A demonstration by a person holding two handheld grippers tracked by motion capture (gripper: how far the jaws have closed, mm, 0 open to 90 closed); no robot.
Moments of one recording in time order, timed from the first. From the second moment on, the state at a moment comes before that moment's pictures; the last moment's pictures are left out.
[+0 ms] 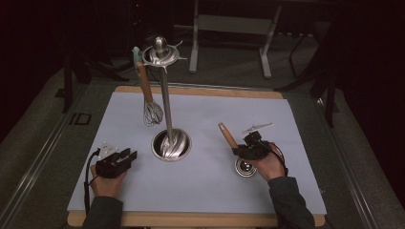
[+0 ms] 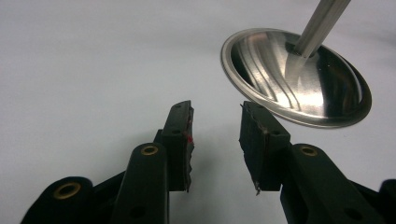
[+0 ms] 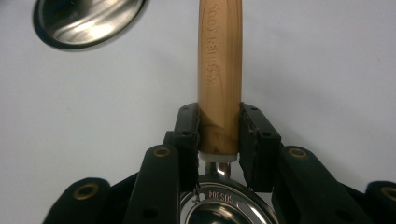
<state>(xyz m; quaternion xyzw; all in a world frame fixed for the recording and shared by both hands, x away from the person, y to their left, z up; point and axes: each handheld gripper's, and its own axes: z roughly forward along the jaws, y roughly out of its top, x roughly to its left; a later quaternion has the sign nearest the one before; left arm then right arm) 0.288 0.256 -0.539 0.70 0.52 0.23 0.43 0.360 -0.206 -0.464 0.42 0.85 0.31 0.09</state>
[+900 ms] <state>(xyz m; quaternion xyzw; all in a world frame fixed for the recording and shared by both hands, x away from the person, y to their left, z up) 0.288 0.255 -0.539 0.70 0.52 0.23 0.43 0.354 -0.175 -0.422 0.32 0.85 0.41 0.06</state>
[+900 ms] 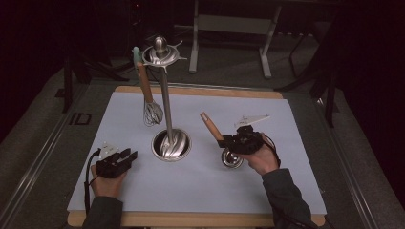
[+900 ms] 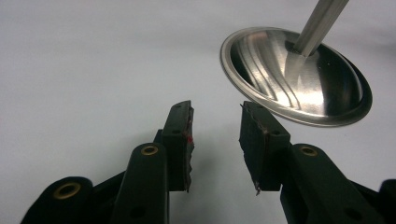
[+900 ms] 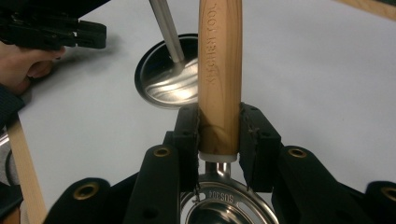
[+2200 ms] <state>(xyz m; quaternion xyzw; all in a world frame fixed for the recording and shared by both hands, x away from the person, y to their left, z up) 0.288 0.254 -0.539 0.71 0.52 0.23 0.43 0.345 -0.136 -0.353 0.24 0.83 0.49 0.10</state>
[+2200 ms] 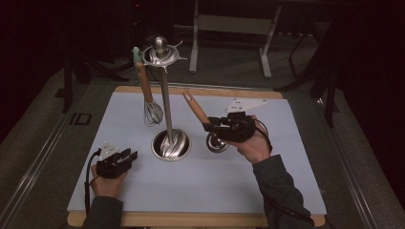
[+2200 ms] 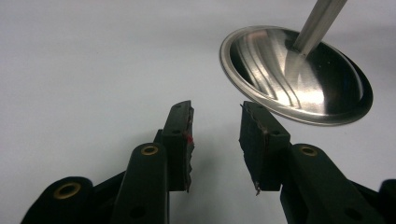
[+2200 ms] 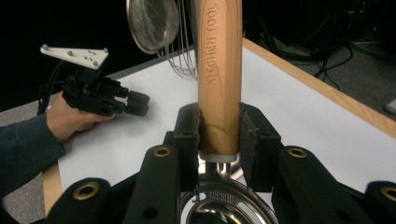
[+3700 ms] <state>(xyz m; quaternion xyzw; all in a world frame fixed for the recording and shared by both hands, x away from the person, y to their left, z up) 0.287 0.253 -0.539 0.71 0.51 0.23 0.43 0.330 -0.127 -0.295 0.18 0.78 0.58 0.14</state>
